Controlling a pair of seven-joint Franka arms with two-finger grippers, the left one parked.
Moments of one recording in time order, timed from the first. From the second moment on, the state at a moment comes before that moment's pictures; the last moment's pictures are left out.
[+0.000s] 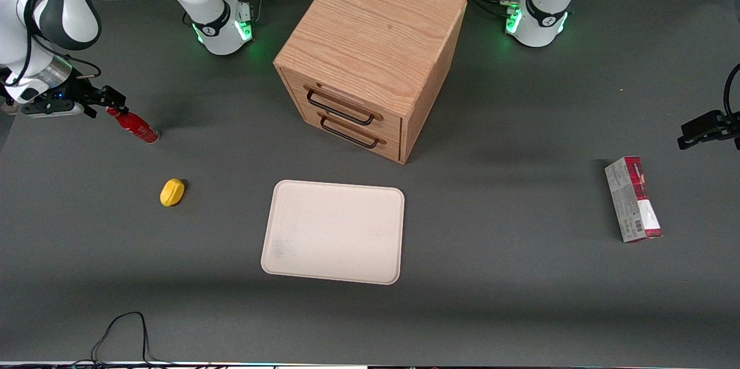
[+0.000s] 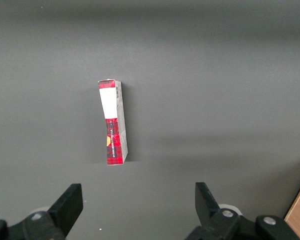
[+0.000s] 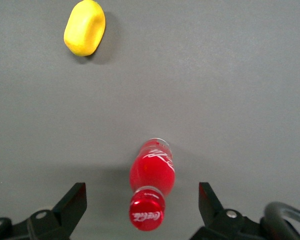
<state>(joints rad) -0.12 -0.29 -0.42 -2.64 -0.09 2.41 -0.49</state>
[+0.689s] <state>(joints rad) -0.12 -0.27 -0.45 -2.67 -0.09 2.48 -0.52</state>
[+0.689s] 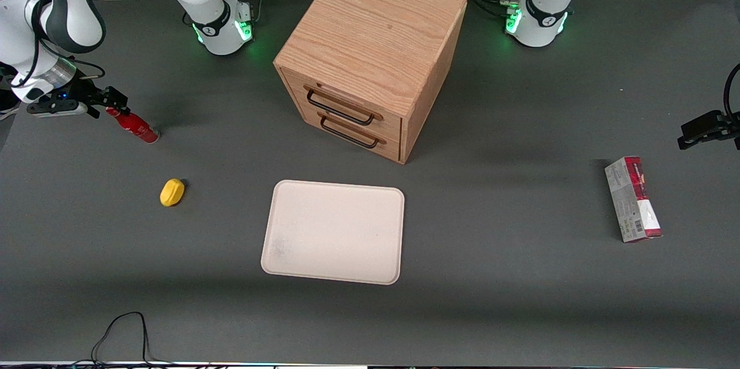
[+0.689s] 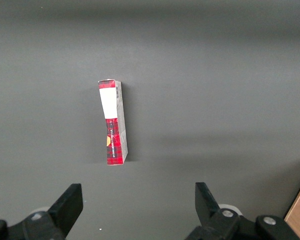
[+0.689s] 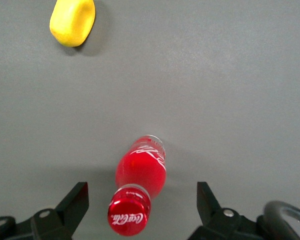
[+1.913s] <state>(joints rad) -0.11 -0.27 -0.44 -2.67 -0.09 2.48 -0.52</state>
